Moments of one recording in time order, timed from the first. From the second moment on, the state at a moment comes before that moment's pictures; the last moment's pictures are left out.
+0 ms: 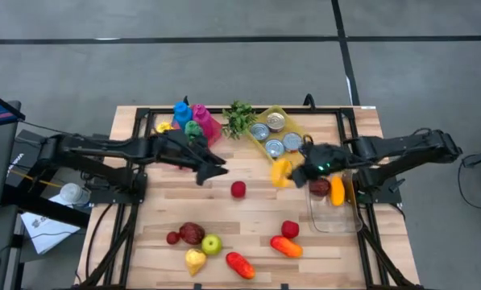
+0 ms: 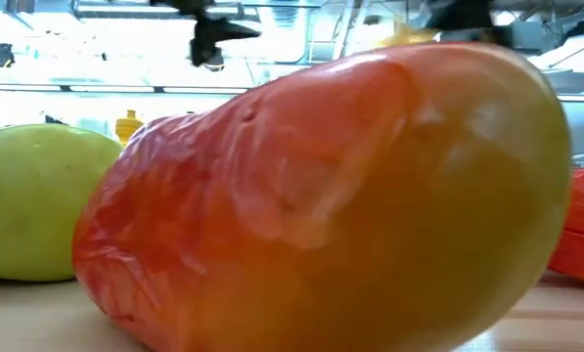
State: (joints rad) left arm 0.04 1.16 0.89 -0.05 0.08 -0.61; right arm 0.15 1.10 1.04 -0.71 0.10 1.12
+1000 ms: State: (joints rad) left arm 0.04 0.96 0.89 -0.52 0.12 -0.60; right arm 0.53 1.41 1.04 -1.49 -0.21 1.45
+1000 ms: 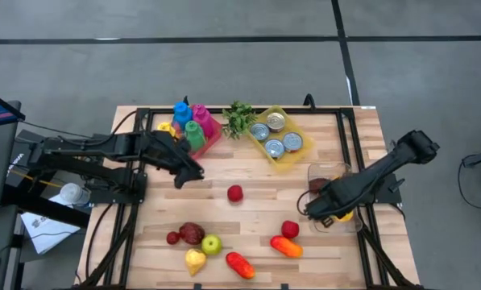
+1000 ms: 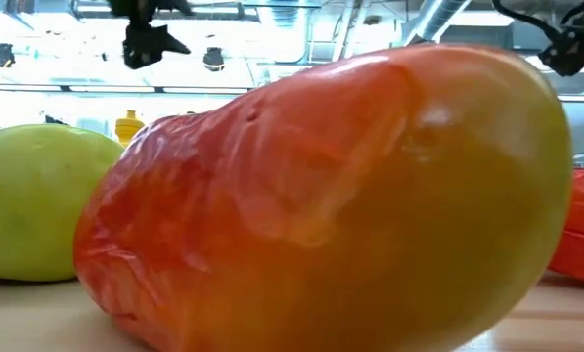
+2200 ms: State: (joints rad) left arm -0.81 1.08 0.49 -0.35 -0.07 -0.84; right arm 0.54 1.48 1.04 -1.40 -0.18 1.33
